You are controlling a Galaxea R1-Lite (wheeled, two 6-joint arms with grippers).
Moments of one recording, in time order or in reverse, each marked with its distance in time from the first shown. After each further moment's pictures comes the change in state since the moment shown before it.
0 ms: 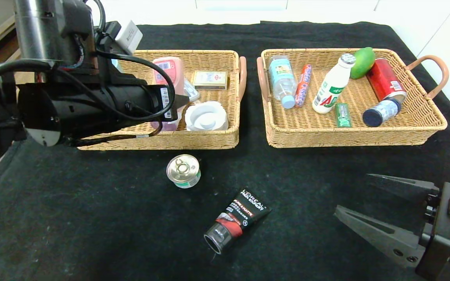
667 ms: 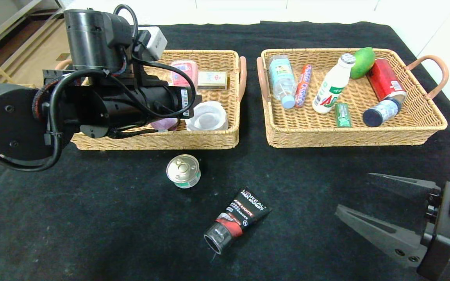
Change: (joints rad) left arm 0.007 0.130 -0.085 -0.071 0.003 0.069; right arm -0.001 -0.003 0.000 0.000 0.000 -0.001
